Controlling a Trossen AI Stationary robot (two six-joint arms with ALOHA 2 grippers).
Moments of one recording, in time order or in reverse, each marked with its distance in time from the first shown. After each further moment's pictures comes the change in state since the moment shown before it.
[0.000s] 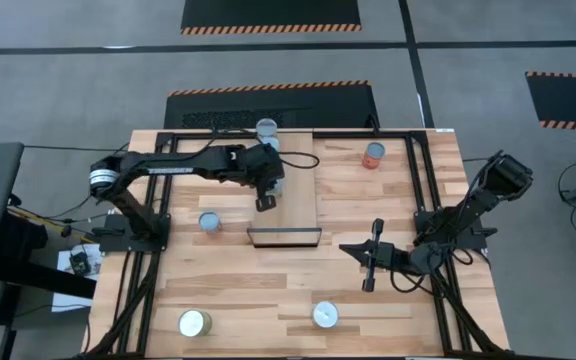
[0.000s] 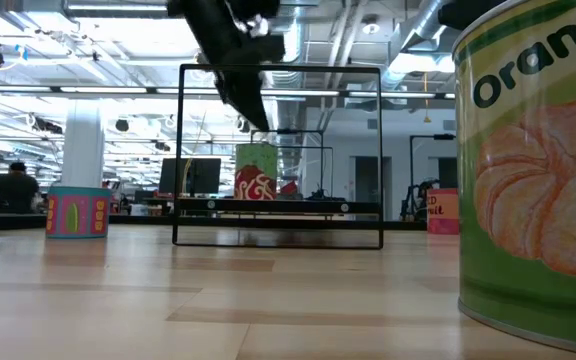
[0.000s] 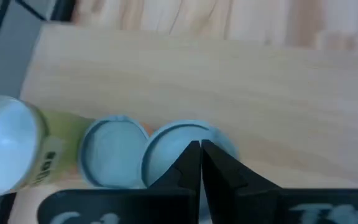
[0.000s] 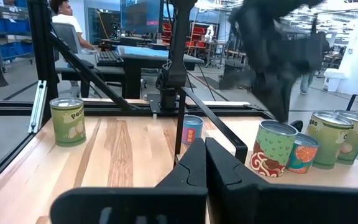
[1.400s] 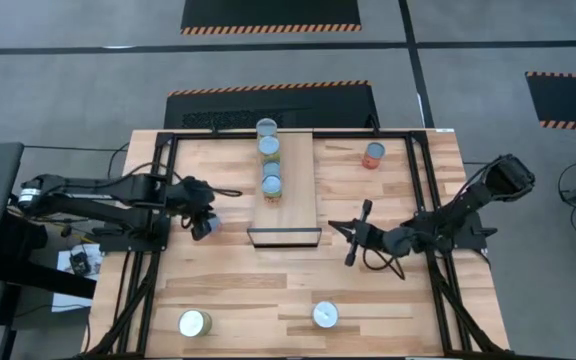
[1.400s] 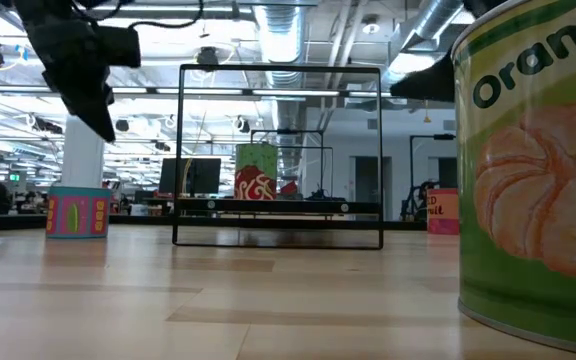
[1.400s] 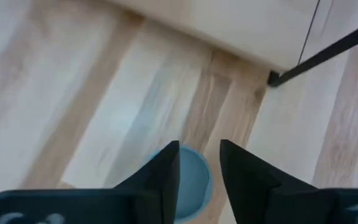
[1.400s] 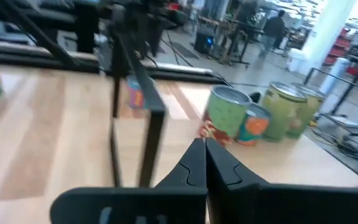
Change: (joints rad) left arm -0.174 -0.758 -0.630 -0.178 0.016 -0.451; right arm -0.281 -0.003 -0.001 -0.205 -0.135 0.008
